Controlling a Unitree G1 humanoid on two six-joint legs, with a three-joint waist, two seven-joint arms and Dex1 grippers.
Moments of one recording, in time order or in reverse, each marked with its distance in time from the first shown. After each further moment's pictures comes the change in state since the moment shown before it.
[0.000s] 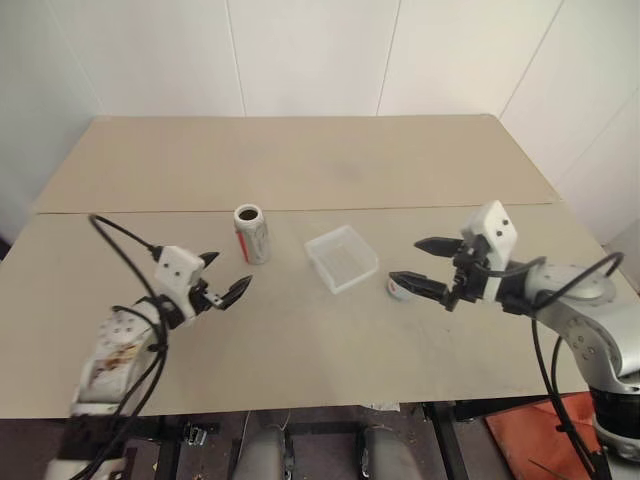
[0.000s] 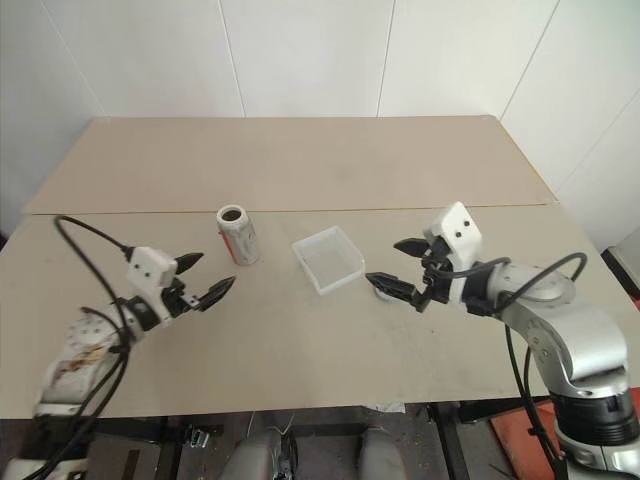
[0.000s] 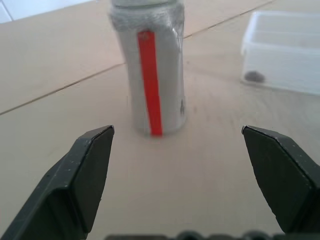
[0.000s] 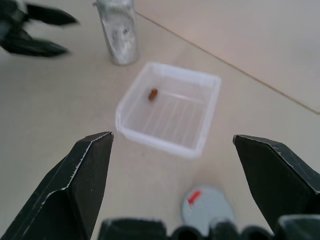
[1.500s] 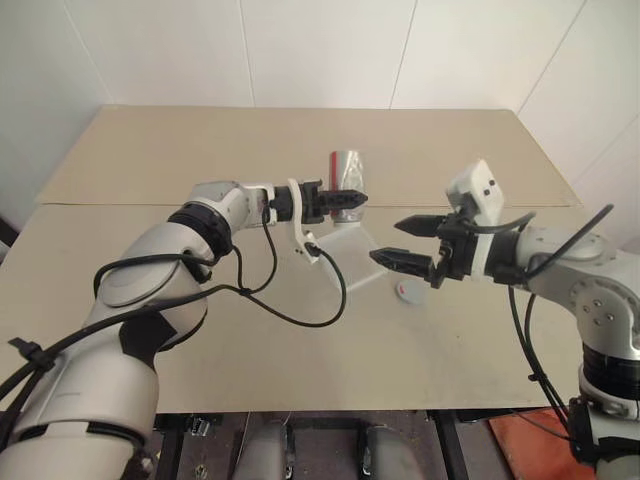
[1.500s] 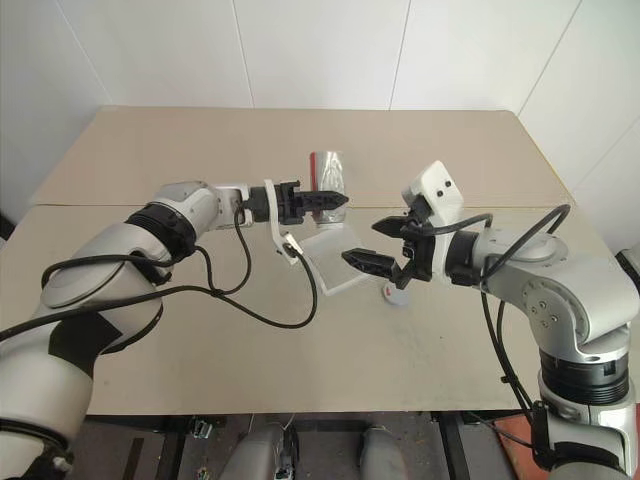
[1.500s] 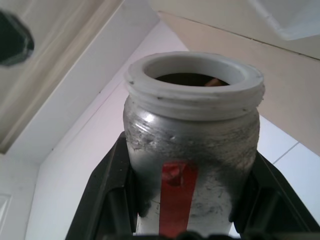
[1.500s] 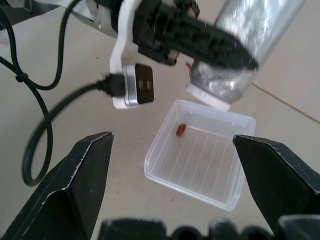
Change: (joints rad) left arm -1.358 -0.207 -1.237 1.284 1.846 -0.873 1.547; right arm -0.292 0.084 0.018 -0.049 0.167 0.366 -0.145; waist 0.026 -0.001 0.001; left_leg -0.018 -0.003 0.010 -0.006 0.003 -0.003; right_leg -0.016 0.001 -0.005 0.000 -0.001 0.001
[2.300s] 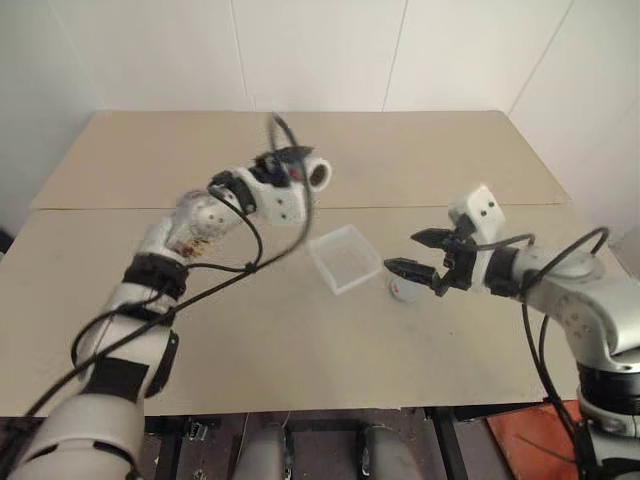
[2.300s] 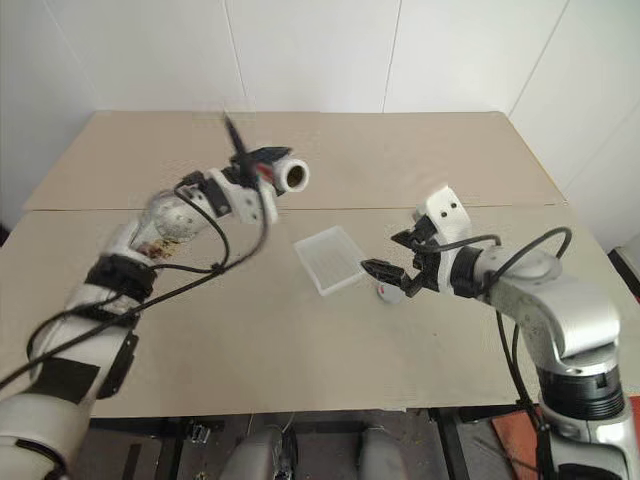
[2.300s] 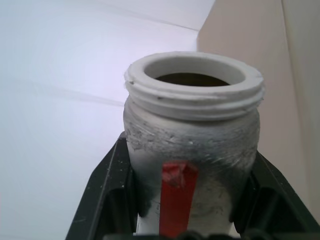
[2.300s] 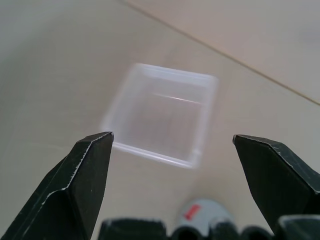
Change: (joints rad) left arm 0.249 0.144 0.486 -0.310 -0.465 -0.205 -0.668; right arm 0.055 -0.027 0.037 0.042 -0.122 -0.056 0.062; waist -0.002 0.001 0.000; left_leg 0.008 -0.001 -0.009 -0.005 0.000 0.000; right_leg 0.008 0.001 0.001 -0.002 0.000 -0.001
